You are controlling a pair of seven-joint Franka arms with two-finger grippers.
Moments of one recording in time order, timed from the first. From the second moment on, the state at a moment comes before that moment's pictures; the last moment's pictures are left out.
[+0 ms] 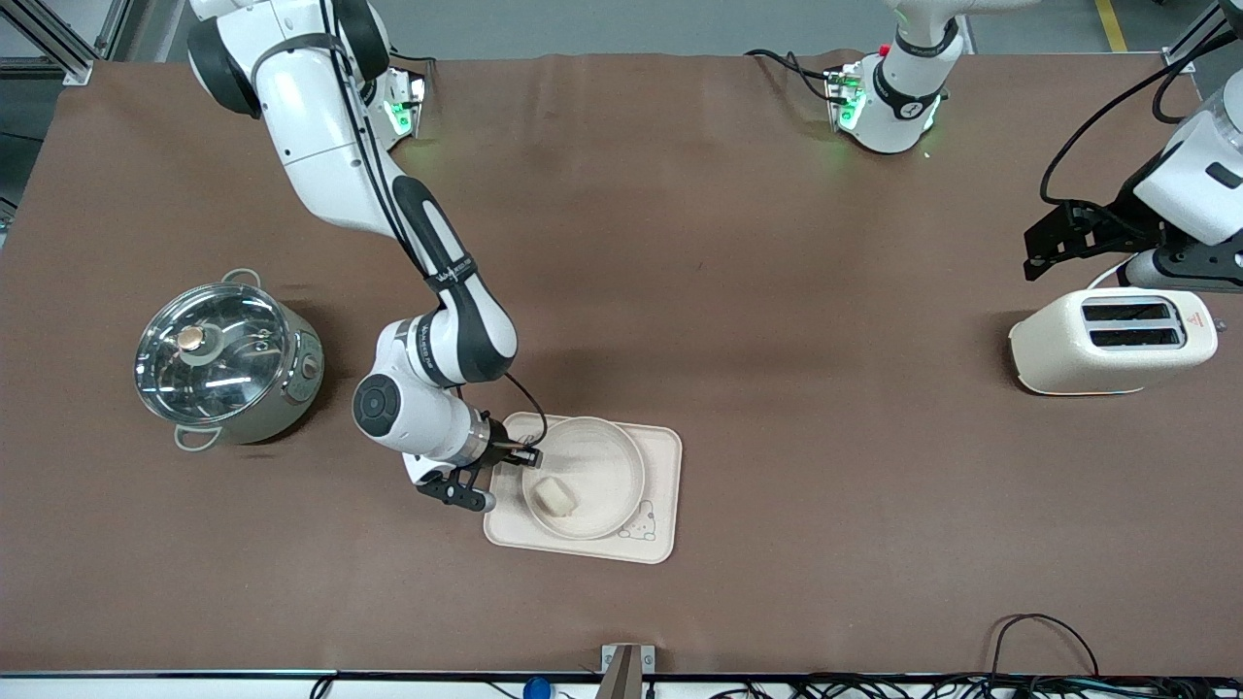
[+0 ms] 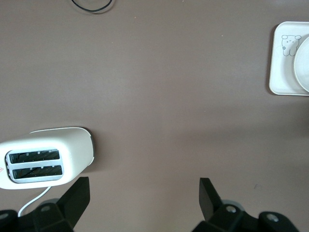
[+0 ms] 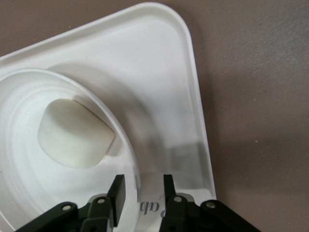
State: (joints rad) left arm 0.01 0.04 -0.14 -1.49 0.01 1.59 -0.04; right arm 0.51 0.90 -0.13 -1.36 0.58 2.34 0.34
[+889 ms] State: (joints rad) left arm 0.01 0.04 -0.14 -1.49 0.01 1.59 -0.04; right arm 0.48 0.90 -0.12 -1.35 0.60 2.34 0.24
